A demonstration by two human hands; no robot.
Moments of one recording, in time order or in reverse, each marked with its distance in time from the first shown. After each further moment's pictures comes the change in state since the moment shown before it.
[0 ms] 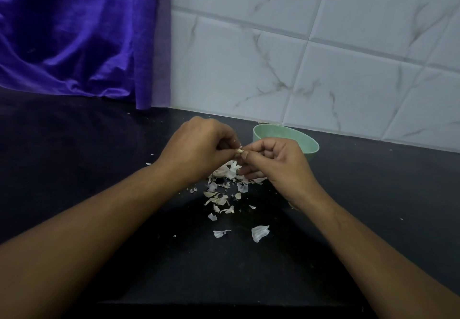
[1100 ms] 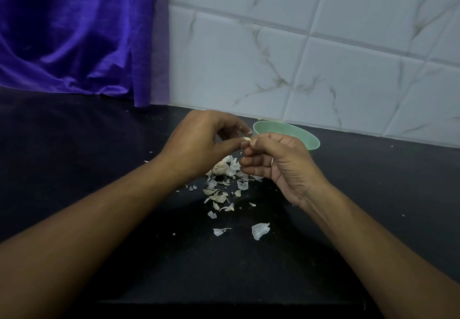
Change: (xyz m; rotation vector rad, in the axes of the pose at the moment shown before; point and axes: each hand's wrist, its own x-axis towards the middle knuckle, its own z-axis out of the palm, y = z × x) left_hand 0.001 0.001 0.001 -0.213 0.040 -0.004; right_hand 0.002 -0.009 -0.001 0.418 0.006 0.201
